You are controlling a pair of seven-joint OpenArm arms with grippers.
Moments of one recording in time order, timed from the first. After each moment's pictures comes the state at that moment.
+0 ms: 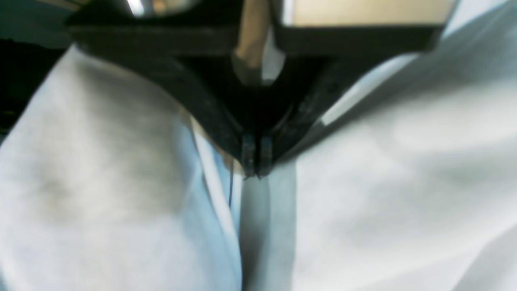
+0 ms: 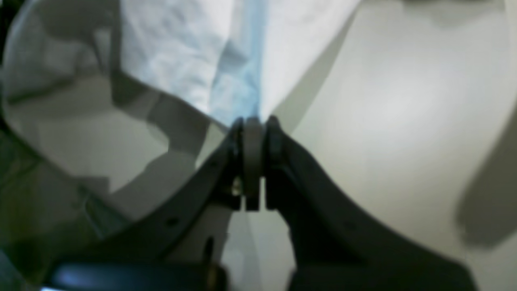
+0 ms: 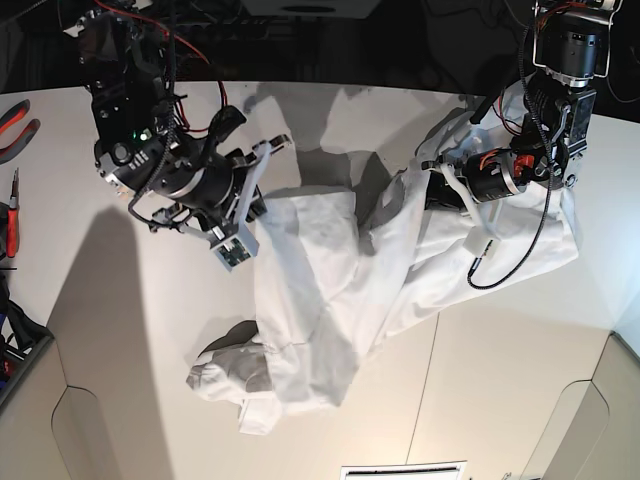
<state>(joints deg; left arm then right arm) 0.7 -18.1 0.7 63.3 -40.4 -40.1 42.4 -6.8 10.0 -17.6 109.9 11.6 14.1 -65.5</state>
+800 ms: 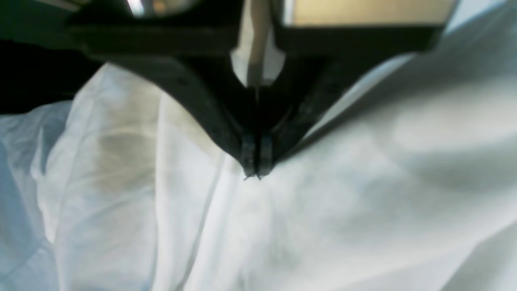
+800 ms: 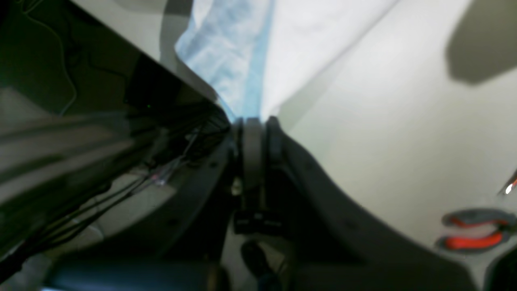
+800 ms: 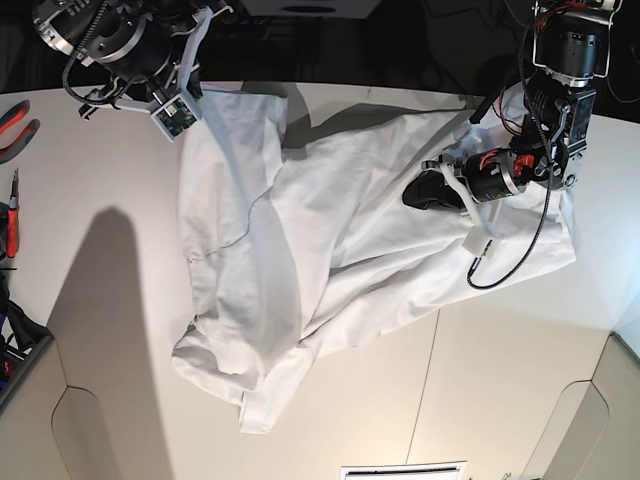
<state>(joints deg) 0.7 -18.1 0.7 63.3 -40.4 -40.1 42.2 -34.6 18.9 -12.1 133.0 3.9 14.3 -68.5</state>
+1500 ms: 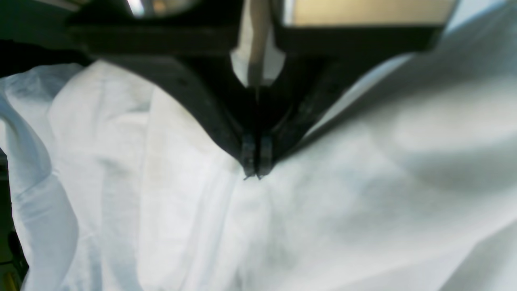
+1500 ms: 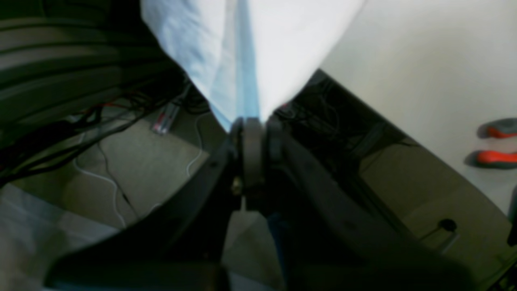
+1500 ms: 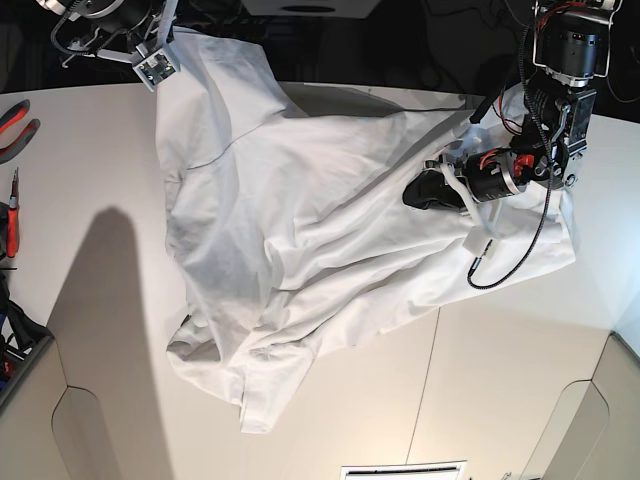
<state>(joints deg) 0.7 -18.1 0.7 63.3 -40.3 -40.1 42.3 -45.6 18.9 -7.5 133.1 0.9 14.3 -71.1</state>
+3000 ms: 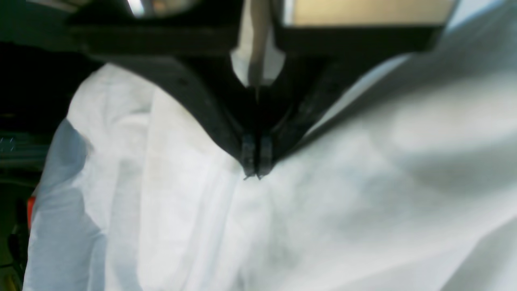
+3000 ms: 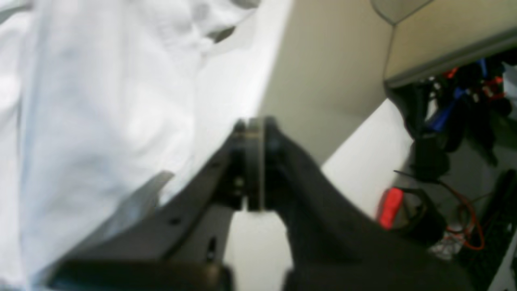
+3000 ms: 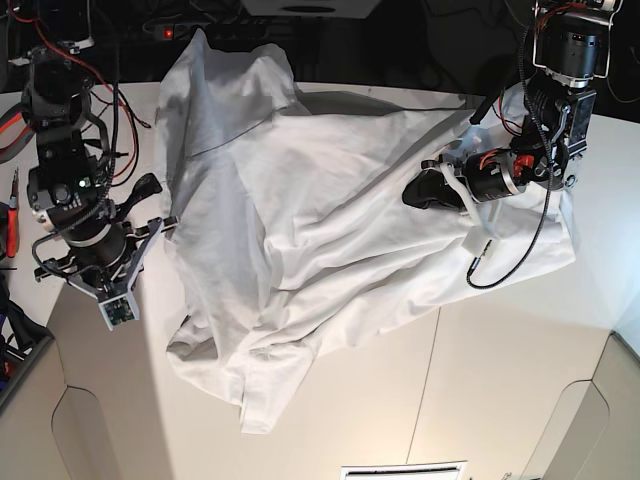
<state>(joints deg) 0.7 -18.1 0.7 63.3 -40.4 -40.1 42.3 0.0 18.6 -7.7 101.2 -2.3 7.7 -51.8</state>
